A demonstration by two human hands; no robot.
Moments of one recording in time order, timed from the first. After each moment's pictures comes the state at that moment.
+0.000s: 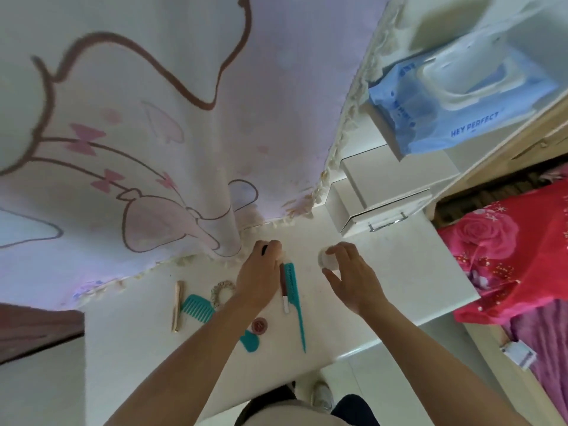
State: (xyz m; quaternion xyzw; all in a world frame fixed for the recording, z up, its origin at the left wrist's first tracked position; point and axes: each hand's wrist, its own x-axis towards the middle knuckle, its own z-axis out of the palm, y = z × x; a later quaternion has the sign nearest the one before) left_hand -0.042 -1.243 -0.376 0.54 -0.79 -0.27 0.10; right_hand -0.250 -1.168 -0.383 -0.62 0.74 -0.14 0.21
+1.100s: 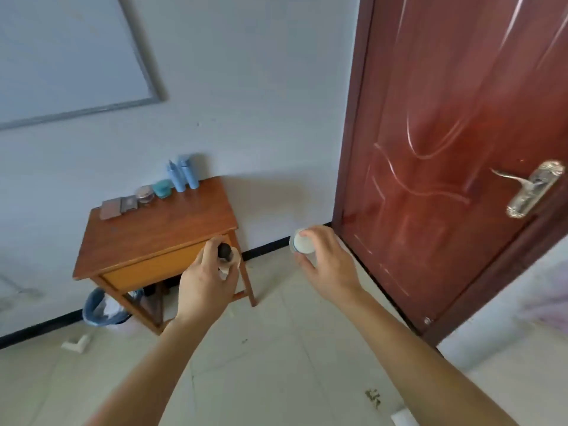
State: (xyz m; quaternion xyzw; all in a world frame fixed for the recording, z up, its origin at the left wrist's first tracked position) left_hand 0.546 -0.544 -0.184 0.91 -0.16 0.16 0.34; right_hand 0.509 -0.791 -0.219 -0.91 -0.02 -0.29 0.28
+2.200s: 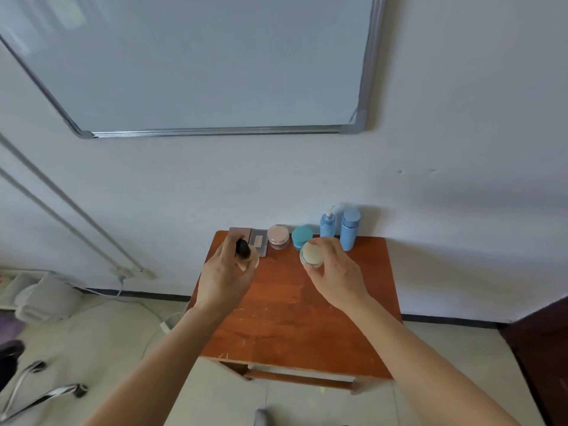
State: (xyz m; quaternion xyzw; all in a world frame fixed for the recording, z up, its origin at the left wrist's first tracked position) left_hand 1.060 -0.256 -0.220 0.93 0.06 0.19 0.31; right_hand 1.124 -0.488 -0.274 -0.92 -0.20 -0.10 0.33
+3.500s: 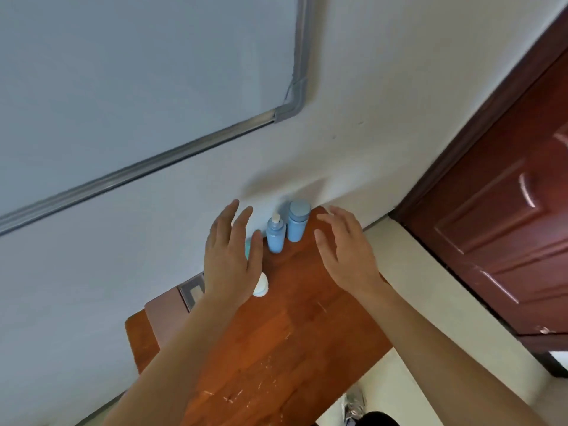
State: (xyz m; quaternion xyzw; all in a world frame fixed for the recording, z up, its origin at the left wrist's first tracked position) left_hand 1.285 -0.269 -0.271 0.89 -0.27 0.13 0.35; right_hand 1.194 -0.476 -0.290 -0.94 0.14 -0.20 0.24
